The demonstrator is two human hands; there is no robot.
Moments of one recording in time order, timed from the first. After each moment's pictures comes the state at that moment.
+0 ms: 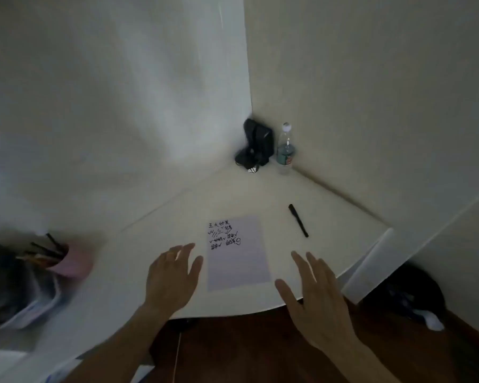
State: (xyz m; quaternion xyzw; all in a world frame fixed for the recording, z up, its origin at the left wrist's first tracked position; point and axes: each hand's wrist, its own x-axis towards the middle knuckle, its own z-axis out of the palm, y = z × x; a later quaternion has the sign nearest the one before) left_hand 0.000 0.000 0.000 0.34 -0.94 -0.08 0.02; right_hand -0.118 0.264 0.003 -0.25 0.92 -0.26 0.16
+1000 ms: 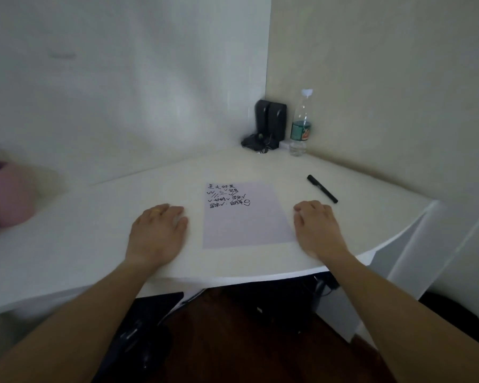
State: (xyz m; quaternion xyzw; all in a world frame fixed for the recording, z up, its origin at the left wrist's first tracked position) left_hand 0.004 -0.076 -0.216 0.34 -0.92 -0.10 0.17; right_hand -0.205 0.164 -0.226 -0.29 0.92 -0.24 -0.08
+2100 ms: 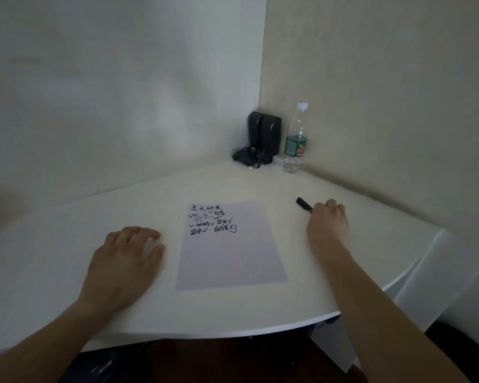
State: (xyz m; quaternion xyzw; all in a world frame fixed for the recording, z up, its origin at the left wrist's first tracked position) left_hand -0.007 -0.090 -0.217 0.36 -0.91 -0.08 0.18; right_hand -0.306 0.137 -0.211 -0.17 0.96 -0.13 -0.16
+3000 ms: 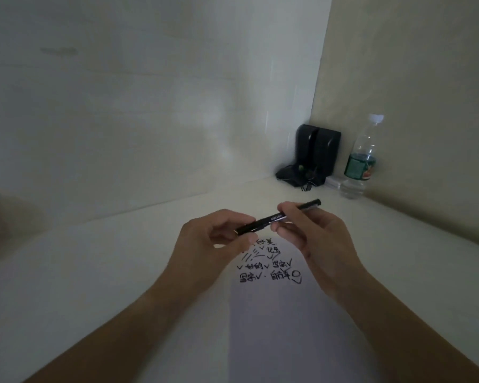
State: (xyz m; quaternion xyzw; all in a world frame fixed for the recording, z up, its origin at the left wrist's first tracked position) left_hand -0.101 -0.134 -0.188 0.12 -0.80 -0.47 0.35; right_hand -0.234 0.008 -0.168 -0.23 0.51 -0.79 0.23
